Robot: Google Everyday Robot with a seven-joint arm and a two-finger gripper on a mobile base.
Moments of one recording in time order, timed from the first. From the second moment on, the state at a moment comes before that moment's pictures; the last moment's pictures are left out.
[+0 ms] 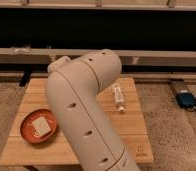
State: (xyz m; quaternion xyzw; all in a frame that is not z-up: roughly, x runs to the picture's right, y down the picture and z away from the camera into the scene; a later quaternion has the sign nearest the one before) arm -0.179 0.040 0.934 -0.25 0.15 0.53 0.80
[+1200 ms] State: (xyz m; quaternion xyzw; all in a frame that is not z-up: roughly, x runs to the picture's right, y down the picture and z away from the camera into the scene) arm -0.151 0.055 0.965 -0.30 0.18 0.56 0.75
